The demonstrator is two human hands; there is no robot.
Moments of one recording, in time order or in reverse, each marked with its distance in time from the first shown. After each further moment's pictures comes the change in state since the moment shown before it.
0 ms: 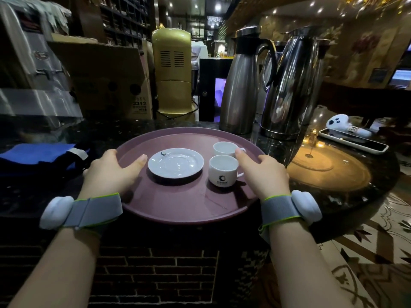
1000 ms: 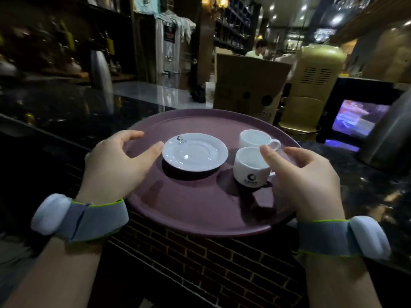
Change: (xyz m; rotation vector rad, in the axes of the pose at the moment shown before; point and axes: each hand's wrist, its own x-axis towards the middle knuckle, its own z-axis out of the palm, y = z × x) left_hand -0.008 -0.157 -0.198 -0.148 0.472 -0.005; right_hand -0.132 -0.147 0.145 0.234 -0.153 -0.429
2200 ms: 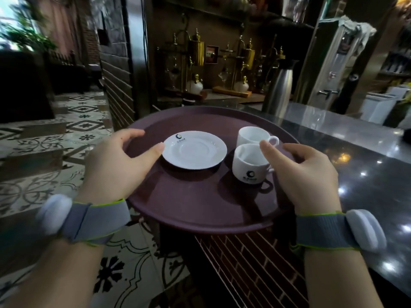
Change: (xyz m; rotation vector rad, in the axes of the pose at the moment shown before) left_hand 0.308 -0.340 -0.284 0.227 0.459 -0.208; right_hand -0.031 -0.268 0.551 0.186 -0.464 -0.283
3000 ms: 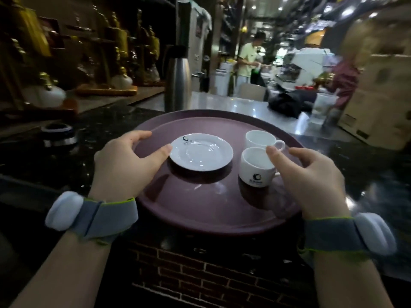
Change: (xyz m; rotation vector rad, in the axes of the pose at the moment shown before) left_hand 0.203 0.017 0.201 -0.214 -0.650 0.320; right_hand 0.096 0.006 0.066 -0.329 0.608 0.428
